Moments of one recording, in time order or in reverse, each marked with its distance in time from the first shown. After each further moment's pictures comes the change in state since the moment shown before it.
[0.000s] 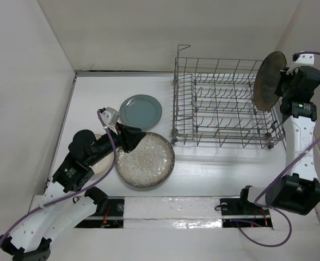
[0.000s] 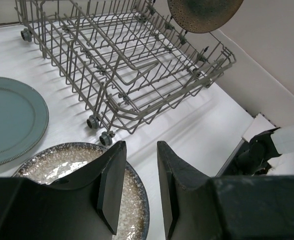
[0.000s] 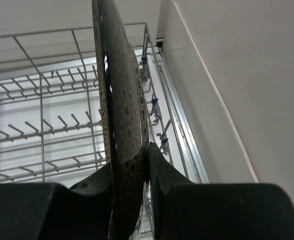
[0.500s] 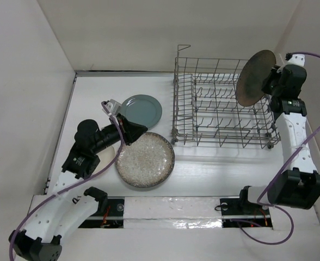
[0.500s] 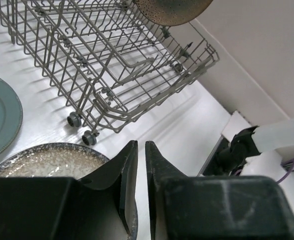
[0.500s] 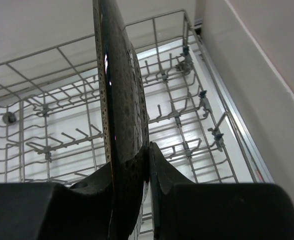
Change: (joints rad) left arm 0.213 0.126 -0.061 0.180 0.300 -0.128; right arm 0.111 0.040 -0.018 0.032 0.081 0.245
